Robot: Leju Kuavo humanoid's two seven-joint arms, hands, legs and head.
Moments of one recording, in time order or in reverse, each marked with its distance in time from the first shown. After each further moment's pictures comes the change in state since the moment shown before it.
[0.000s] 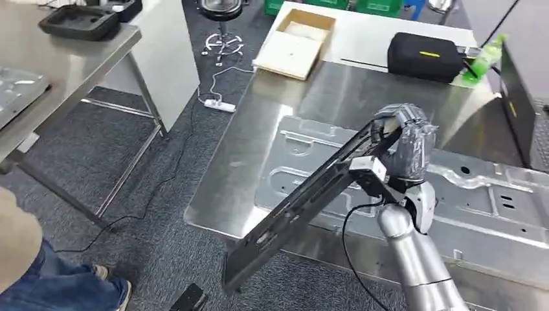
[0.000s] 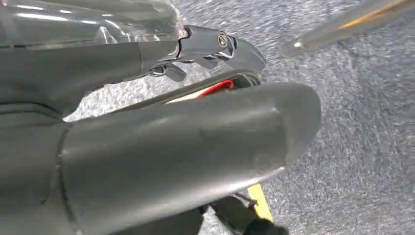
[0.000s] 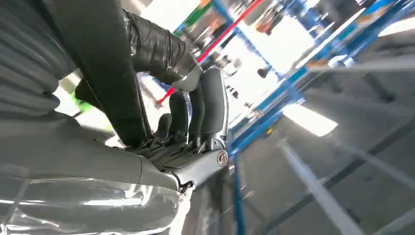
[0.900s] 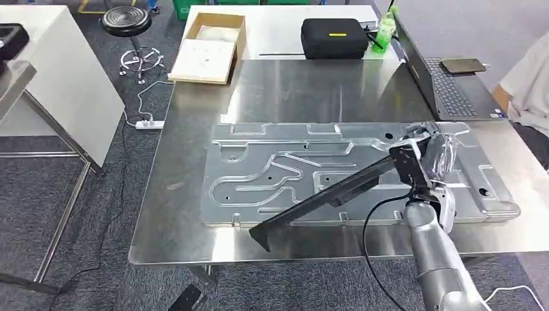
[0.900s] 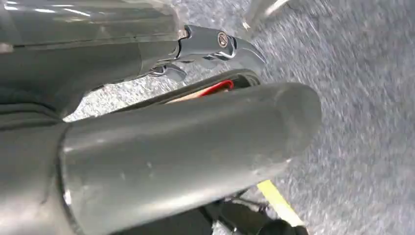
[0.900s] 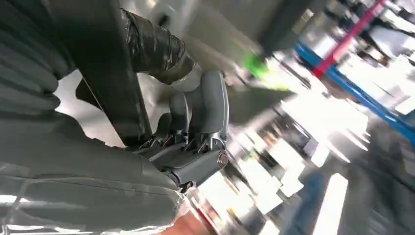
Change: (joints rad) left arm 0.011 0.005 -0.010 0.000 0.020 -0.017 -0.008; right arm -0.061 -0.058 -0.183 0.322 -0.180 0.141 0.050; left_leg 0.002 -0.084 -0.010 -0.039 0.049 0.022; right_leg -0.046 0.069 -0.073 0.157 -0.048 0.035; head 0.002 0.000
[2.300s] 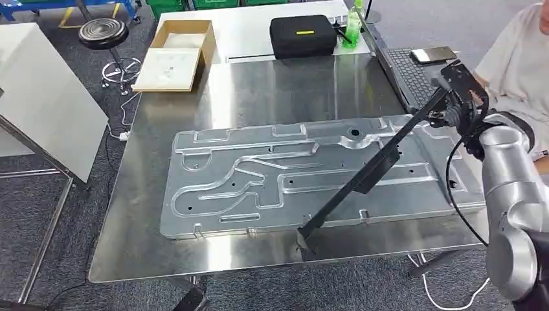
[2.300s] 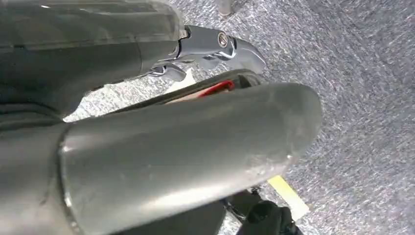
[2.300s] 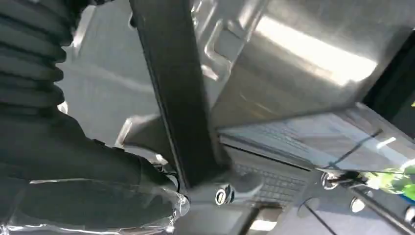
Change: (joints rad) left arm 0.011 0.011 -0.018 0.000 0.005 -0.020 0.011; right arm -0.579 -0.240 0.000 0.561 -0.081 0.860 0.273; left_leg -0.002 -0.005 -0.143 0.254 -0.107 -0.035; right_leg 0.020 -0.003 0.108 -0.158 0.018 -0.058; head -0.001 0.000
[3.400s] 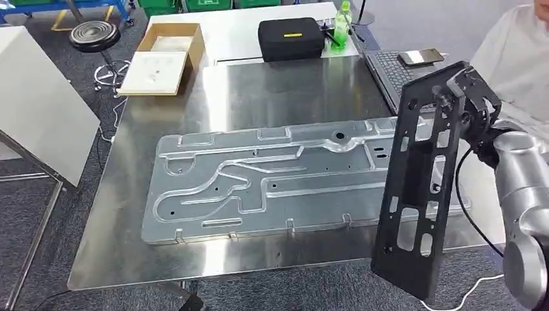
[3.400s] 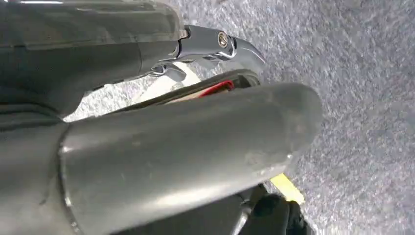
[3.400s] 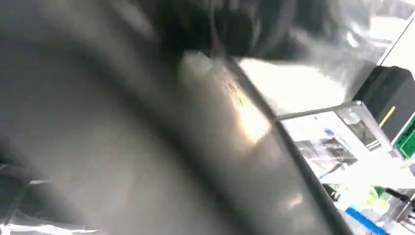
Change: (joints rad) left arm 0.029 0.000 -0.002 0.000 0.008 0.005 -0.010; right arm 0.036 -0.067 0.127 -0.001 -0.186 0.113 -0.127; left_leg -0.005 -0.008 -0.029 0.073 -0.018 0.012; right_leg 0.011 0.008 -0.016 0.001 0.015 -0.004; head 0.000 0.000
